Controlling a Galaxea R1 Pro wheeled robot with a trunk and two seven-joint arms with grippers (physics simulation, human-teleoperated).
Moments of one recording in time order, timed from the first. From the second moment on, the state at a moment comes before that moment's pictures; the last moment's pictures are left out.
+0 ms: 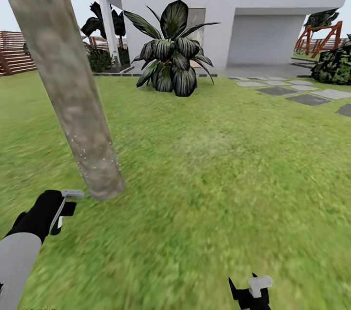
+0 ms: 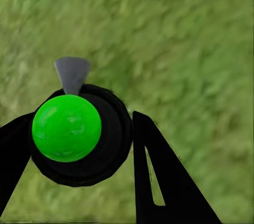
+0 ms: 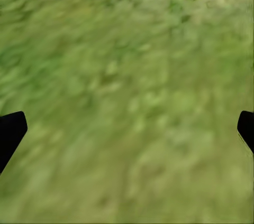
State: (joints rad) left arm -0.81 0.29 0.14 -0.69 -0.25 0.83 -0.08; right arm -0.37 -0.04 -0.40 -0.17 0.43 -0.65 0.13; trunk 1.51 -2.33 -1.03
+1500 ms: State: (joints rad) left arm -0.78 0.28 0.14 -0.58 -0.24 0.69 -0.02; right arm -0.37 -0.04 -0.40 -0.17 0.43 -0.65 0.13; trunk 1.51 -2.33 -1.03
